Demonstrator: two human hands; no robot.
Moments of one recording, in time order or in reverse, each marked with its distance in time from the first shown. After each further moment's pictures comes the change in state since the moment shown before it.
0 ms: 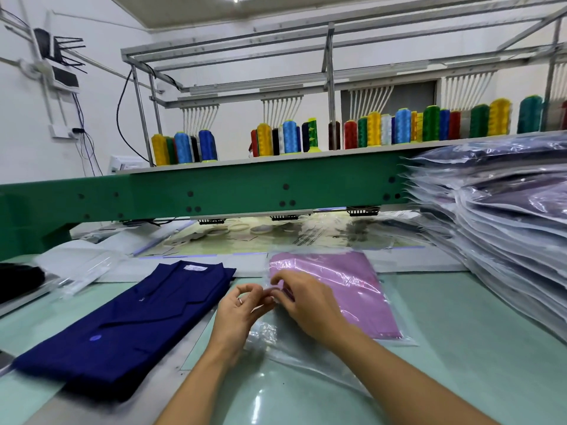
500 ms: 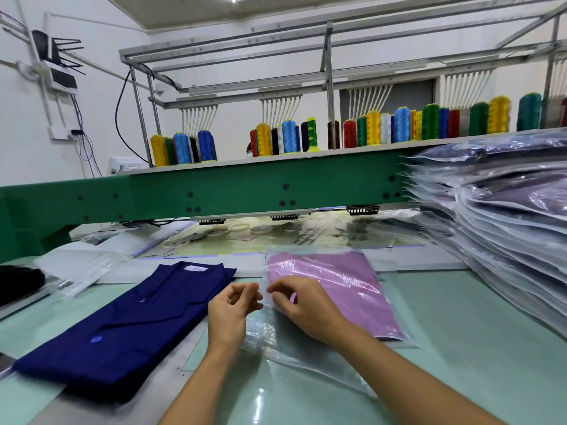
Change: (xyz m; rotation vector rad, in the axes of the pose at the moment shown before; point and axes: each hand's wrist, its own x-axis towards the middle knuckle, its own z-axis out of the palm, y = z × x) left_hand 0.008 -0.005 -0.010 0.236 0.195 0.205; right_hand 0.001 0.002 0.002 0.272 -0.079 0.004
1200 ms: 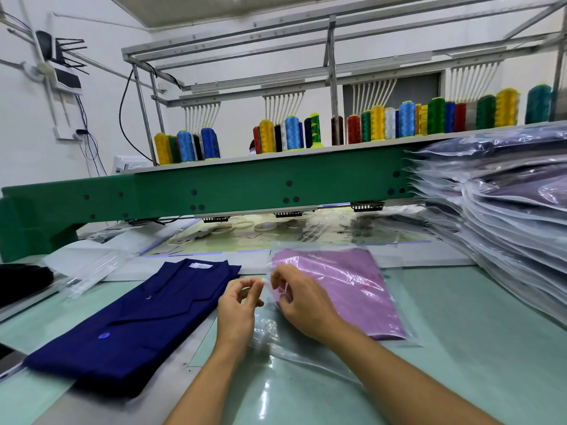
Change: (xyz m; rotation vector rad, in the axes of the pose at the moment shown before) left_hand -0.004 -0.002 0.000 0.195 0.002 0.030; right_hand 0.003 -0.010 0.012 -0.105 0.035 0.022
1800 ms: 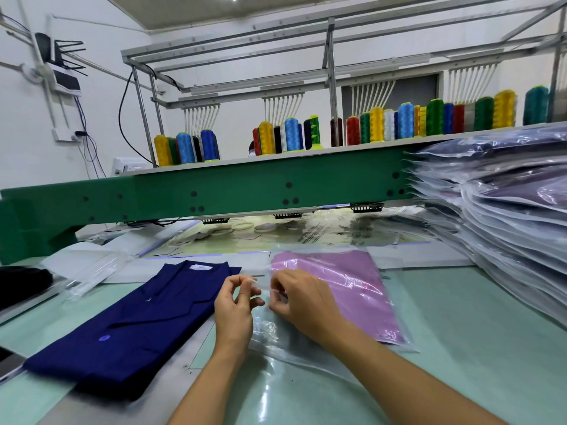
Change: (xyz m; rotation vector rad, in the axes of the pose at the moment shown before) left_hand 0.006 -0.005 -0.002 -0.121 0.052 0.059; right_hand 0.002 -0.011 -0.006 -0.273 0.064 -0.122
